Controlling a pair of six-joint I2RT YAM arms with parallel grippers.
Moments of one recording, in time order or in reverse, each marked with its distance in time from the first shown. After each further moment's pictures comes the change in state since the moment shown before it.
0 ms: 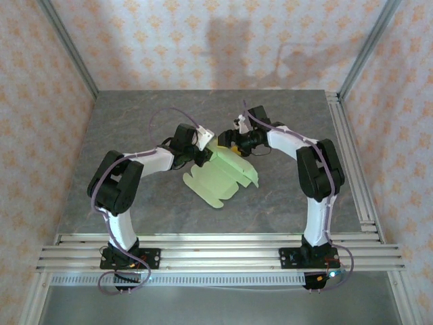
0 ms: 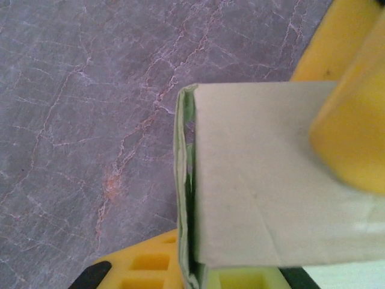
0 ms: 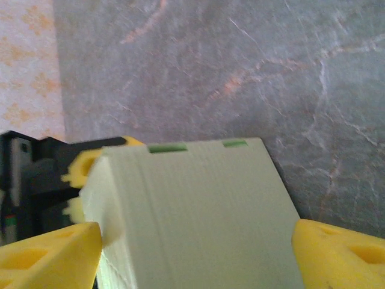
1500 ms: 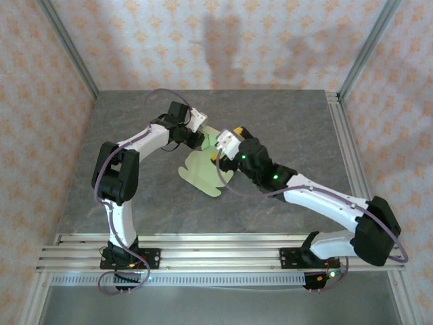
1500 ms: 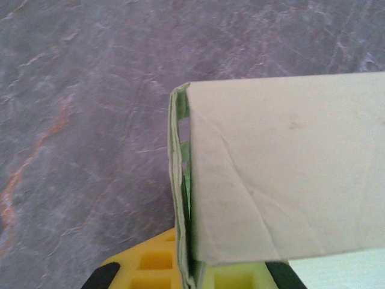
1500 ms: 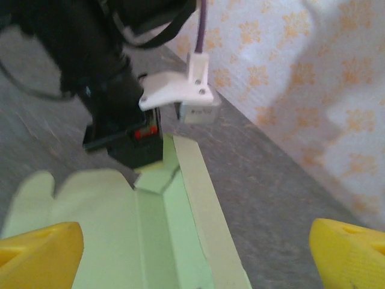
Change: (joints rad) left arm 0.104 0.103 0.360 -0.432 0.059 0.061; right arm 0.429 -0.719 -0.482 0.419 0.990 -0.827
